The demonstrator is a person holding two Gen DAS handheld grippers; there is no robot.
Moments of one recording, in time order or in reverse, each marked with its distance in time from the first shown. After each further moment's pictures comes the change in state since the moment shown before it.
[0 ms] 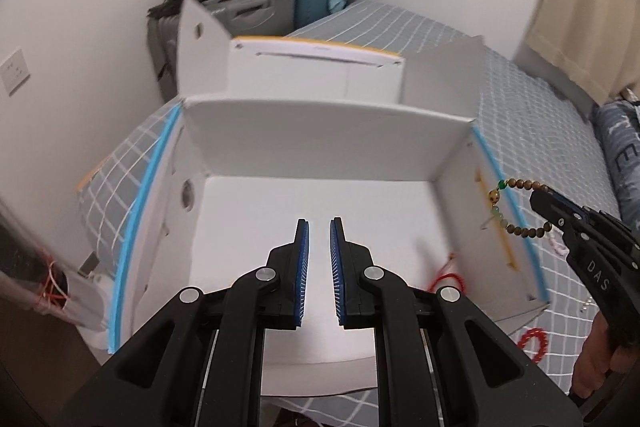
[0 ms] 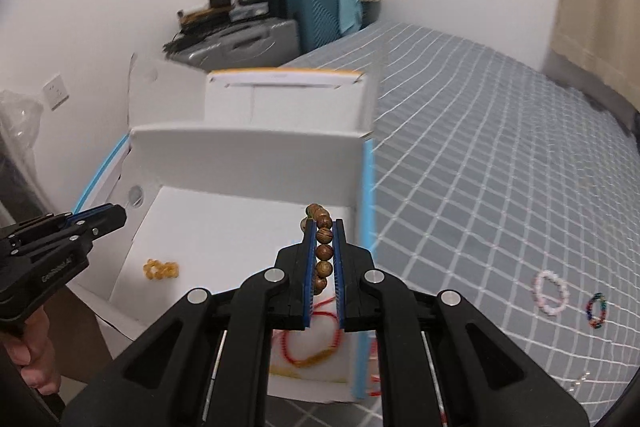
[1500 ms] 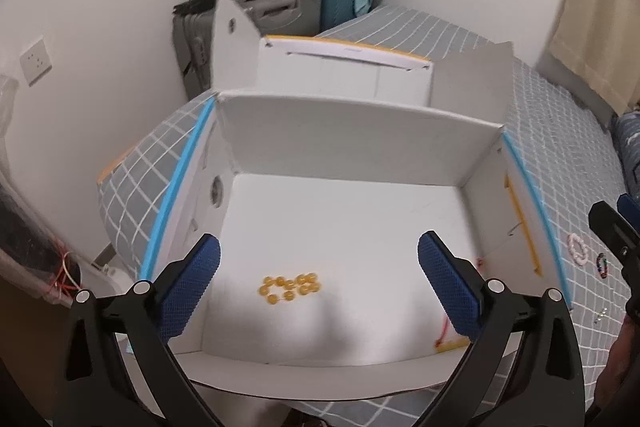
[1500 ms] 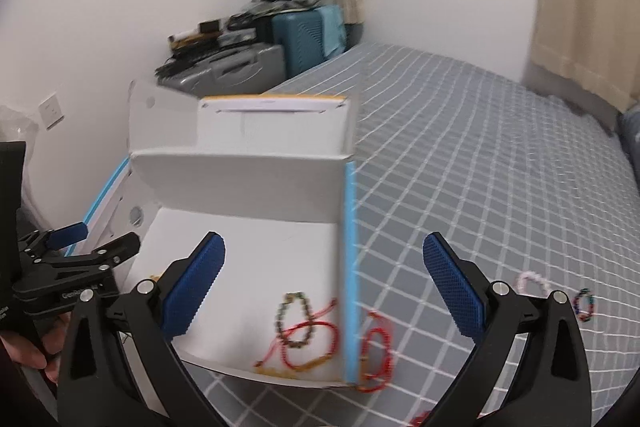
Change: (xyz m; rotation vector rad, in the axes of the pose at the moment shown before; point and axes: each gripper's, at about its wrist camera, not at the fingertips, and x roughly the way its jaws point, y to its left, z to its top) left arm -0.003 0.005 -0.002 -0.023 -0.026 0.064; right arm -0.041 -0.016 0.000 0.045 -0.101 -0.071
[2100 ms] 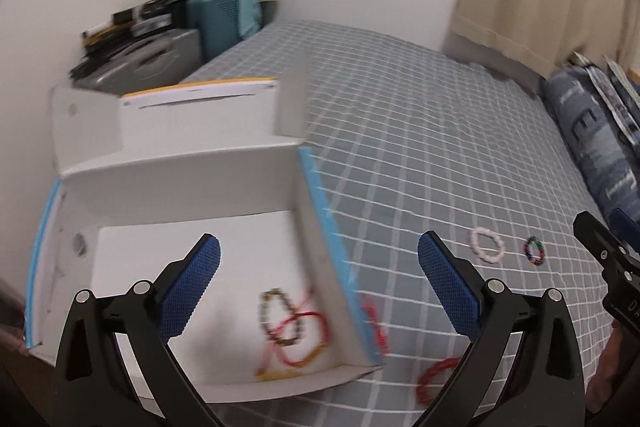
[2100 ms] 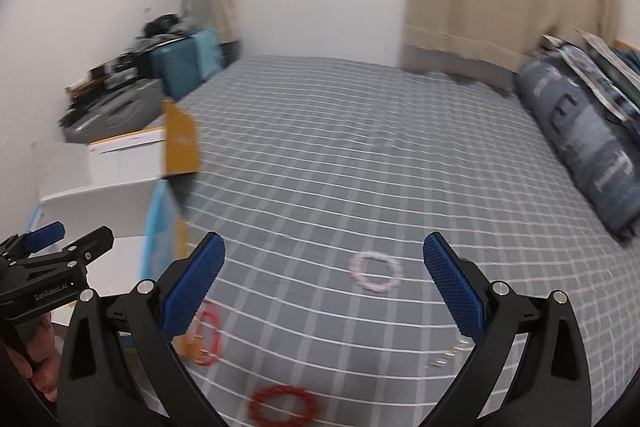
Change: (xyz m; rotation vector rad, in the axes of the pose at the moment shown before) left arm -0.022 -0.187 0.009 0.193 -0.054 -0.214; right arm -0.071 -0.172 -0.029 0.203 -0.021 -0.305
